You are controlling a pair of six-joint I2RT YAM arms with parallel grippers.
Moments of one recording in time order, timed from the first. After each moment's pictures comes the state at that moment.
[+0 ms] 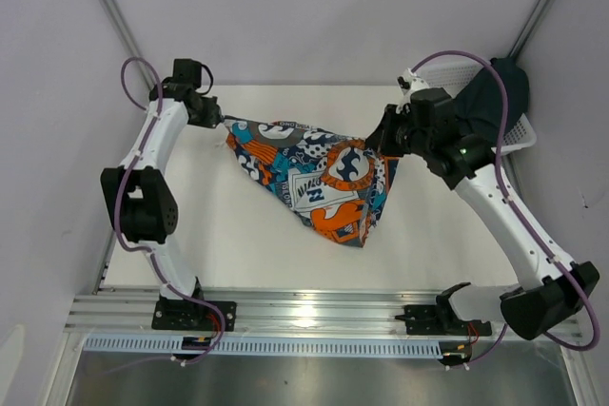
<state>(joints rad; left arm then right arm) -0.03 1.88 1.77 -0.87 -0.12 -1.43 0.46 1.31 1.41 -0.64 -0.12 0.46</state>
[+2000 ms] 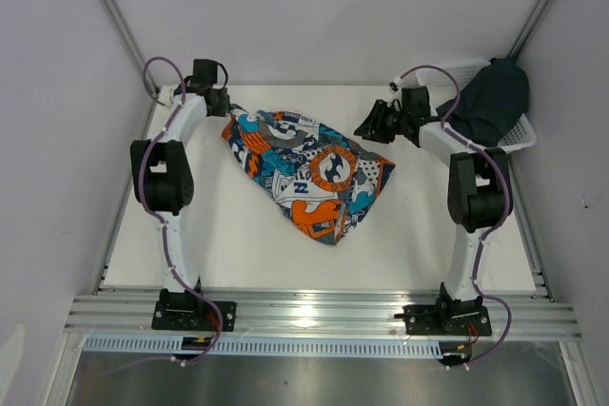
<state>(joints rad) -0.05 2.17 1.90 -0.61 -0.19 -1.52 0.18 2.02 1.49 -0.15 -0.54 0.51</state>
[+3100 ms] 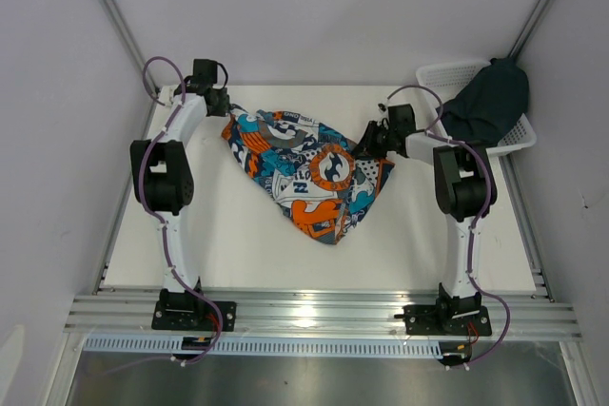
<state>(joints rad) -0.05 2.17 1.90 -0.61 -0.20 -1.52 0.21 2.17 1.44 -0.07 -0.48 0.50</state>
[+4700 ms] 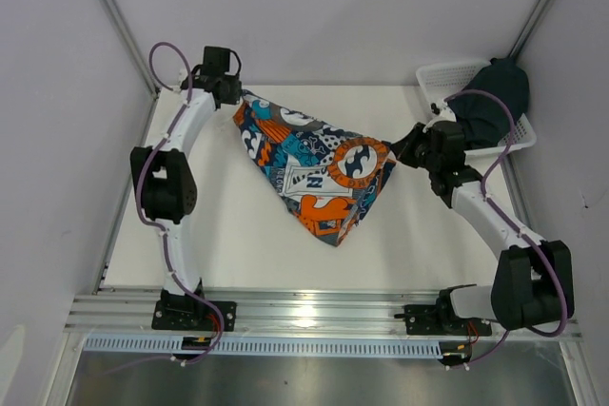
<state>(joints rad) -0.13 2.07 1.93 -0.63 -0.24 -1.51 0.20 1.31 0.87 0.03 -0.16 0.55</state>
